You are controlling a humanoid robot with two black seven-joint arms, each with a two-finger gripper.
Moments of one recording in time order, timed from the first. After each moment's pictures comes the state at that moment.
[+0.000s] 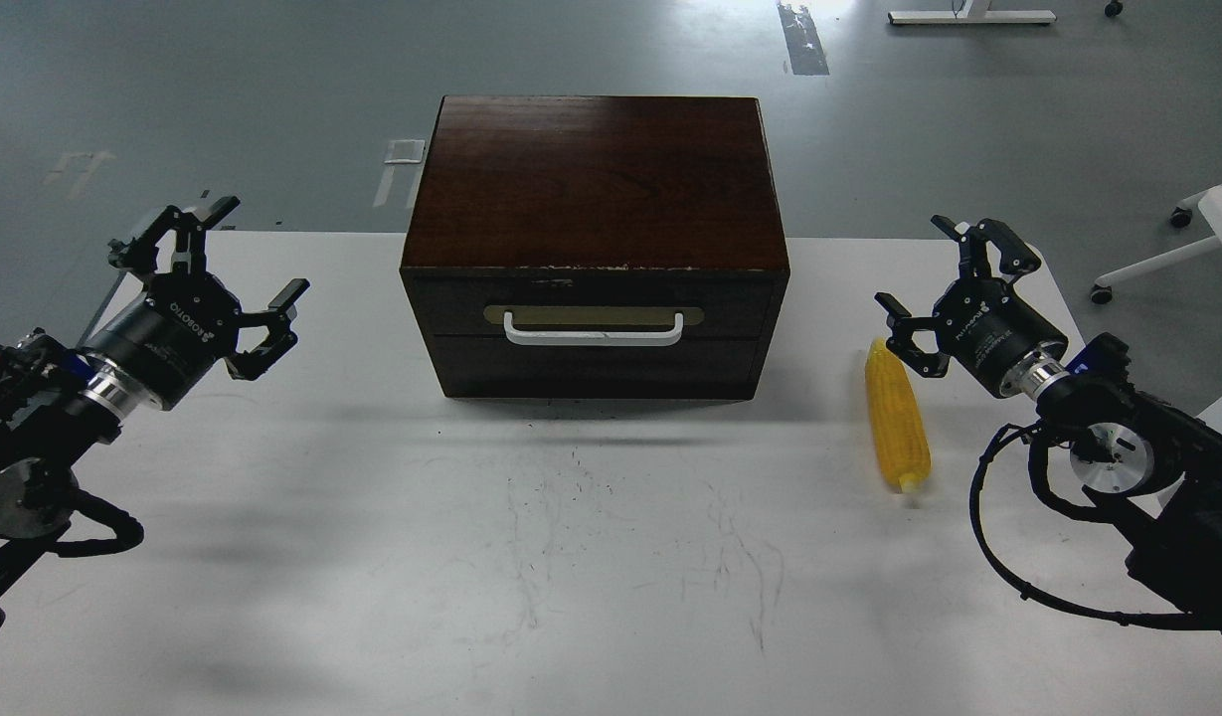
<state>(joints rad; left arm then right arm) -0.42 0.69 -0.77 -1.06 0.08 -0.49 -0.37 0.63 -0.43 0.62 0.69 -0.05 0.49 0.26</state>
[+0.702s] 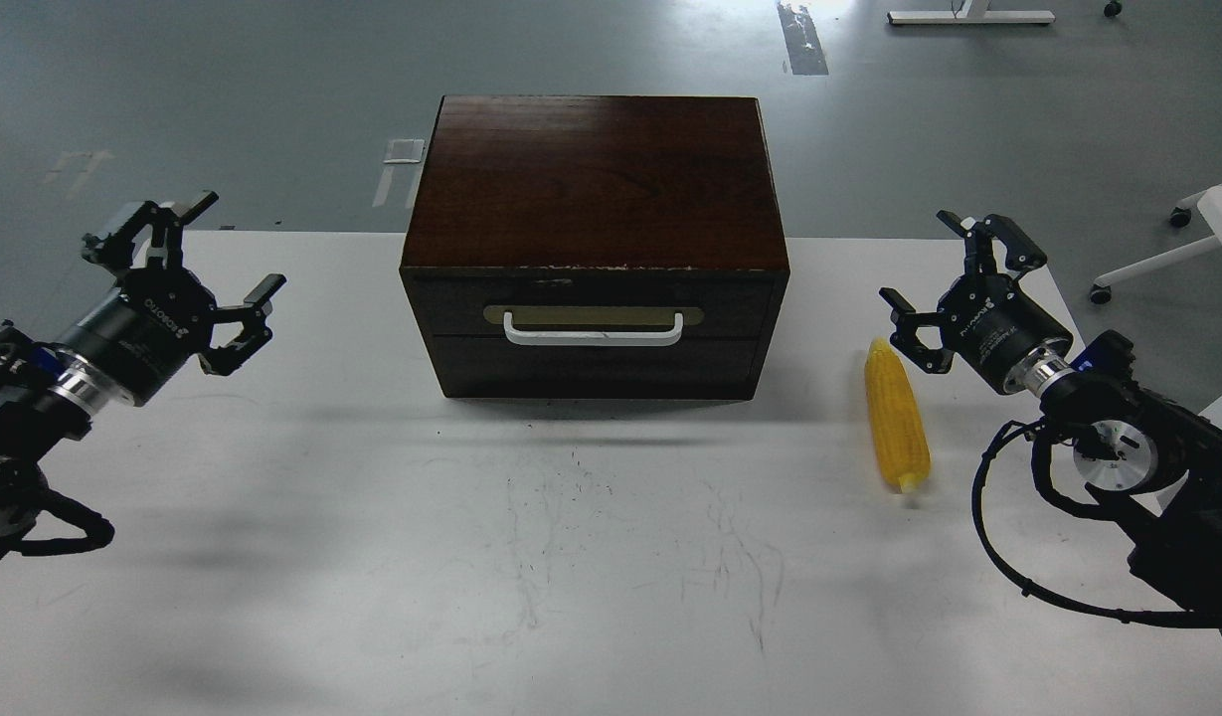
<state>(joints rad) -0.44 0.78 -0.78 -1.07 0.15 -0.49 -0.44 0.63 -0.43 0.63 0.69 -0.05 0.49 0.26</state>
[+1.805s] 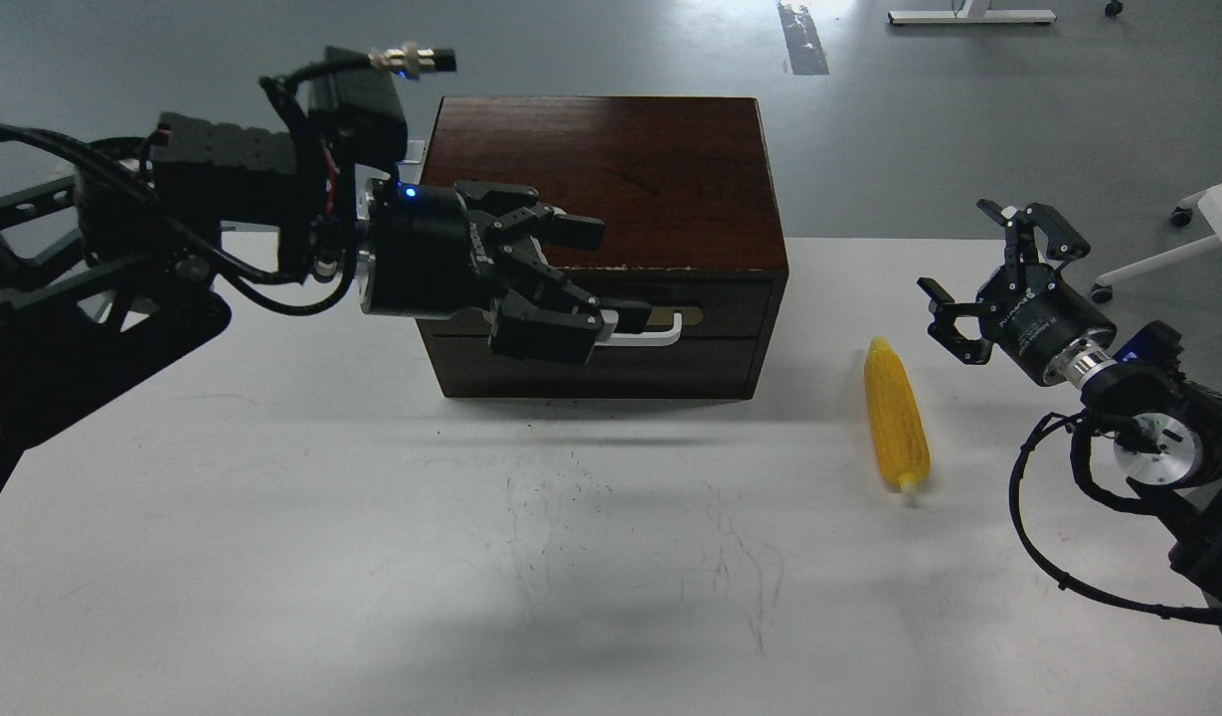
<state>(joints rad) -1.08 0.62 -0.50 -1.55 1.89 -0.49 -0.49 0.64 -0.49 0.63 0.69 -0.05 0.49 0.27</state>
